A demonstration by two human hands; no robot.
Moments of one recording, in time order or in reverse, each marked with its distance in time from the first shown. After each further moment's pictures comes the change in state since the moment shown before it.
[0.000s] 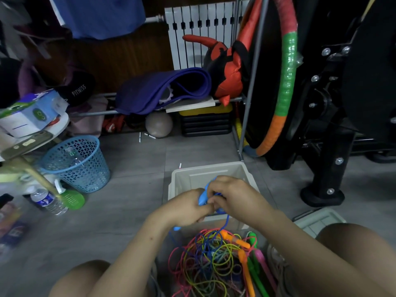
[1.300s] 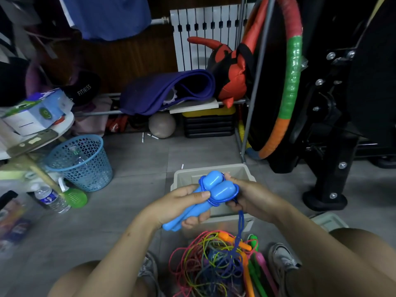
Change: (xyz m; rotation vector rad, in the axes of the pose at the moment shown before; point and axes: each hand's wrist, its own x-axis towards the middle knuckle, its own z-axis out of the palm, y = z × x) left_hand -0.023 -0.010 -0.015 -0.927 -0.212 0.036; right_hand 0.002 0.018 -0.002 1.266 -0.227 0.569
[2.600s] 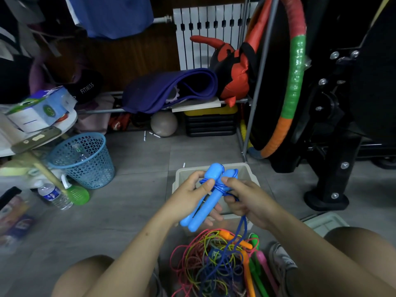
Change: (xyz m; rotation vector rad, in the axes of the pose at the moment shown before) left_hand 0.018 -0.004 0.017 0.009 0.269 0.066; right_hand -0.012 0.001 0.020 0.058 0.189 -0.032
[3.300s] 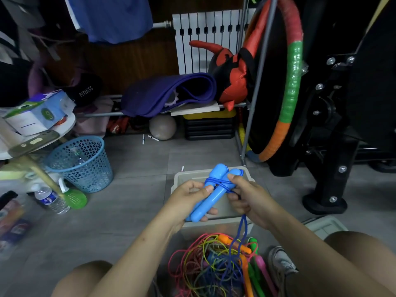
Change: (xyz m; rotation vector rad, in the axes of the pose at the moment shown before) left_hand 0.002 0.000 0.003 -0.054 0.199 -0.036; right_hand 0.008 -0.002 -0.010 0.078 0.051 -0.011
